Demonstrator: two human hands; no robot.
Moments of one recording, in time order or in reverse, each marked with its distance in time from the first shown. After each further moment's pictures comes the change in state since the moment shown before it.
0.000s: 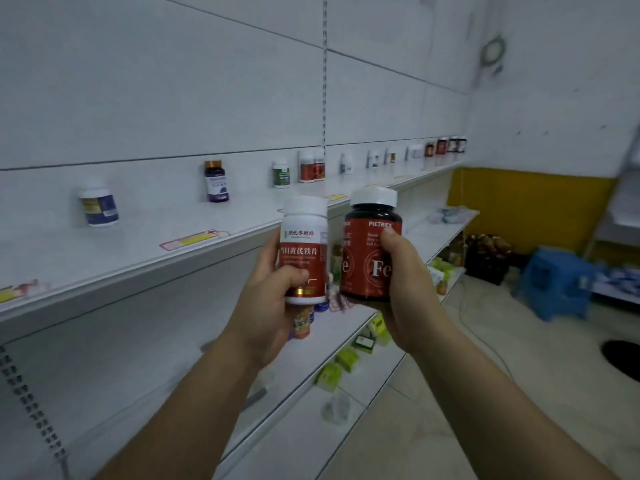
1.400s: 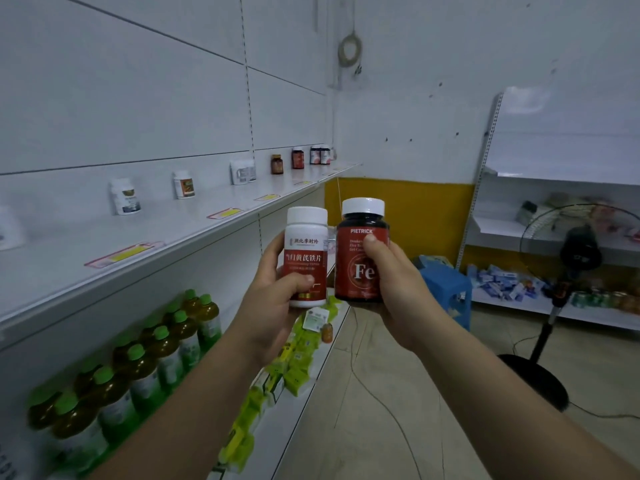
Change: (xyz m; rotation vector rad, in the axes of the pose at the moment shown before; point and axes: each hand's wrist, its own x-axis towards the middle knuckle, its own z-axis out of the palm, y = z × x) left_hand 0.580 -0.321 0.422 -0.050 -0.322 -0.107; right_hand 0.527 -0.093 -0.517 -0.183 0.288 -0.076
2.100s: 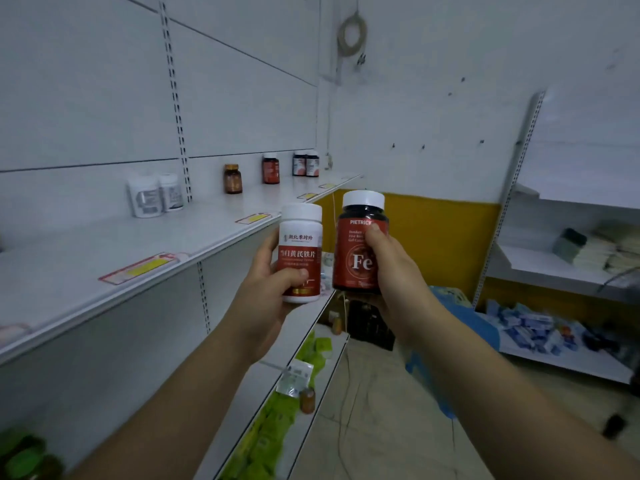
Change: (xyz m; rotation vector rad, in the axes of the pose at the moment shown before) left_hand 0.435 -0.116 0.019 0.020 0.013 0.035; right_hand 0.449 0.048 -0.099 -0.048 0.032 0.023
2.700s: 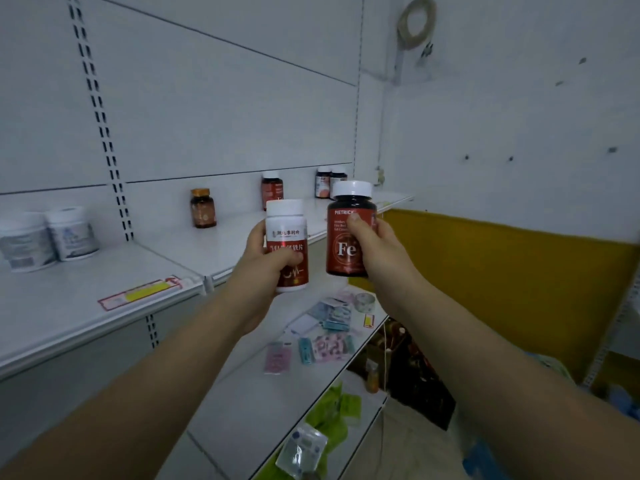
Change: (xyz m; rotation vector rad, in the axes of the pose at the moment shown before) left_hand 0.325 -0.077 0.062 0.262 0.354 0.043; right_hand 0.368 0.006 -0.074 -0.024 -0.260 -0.026
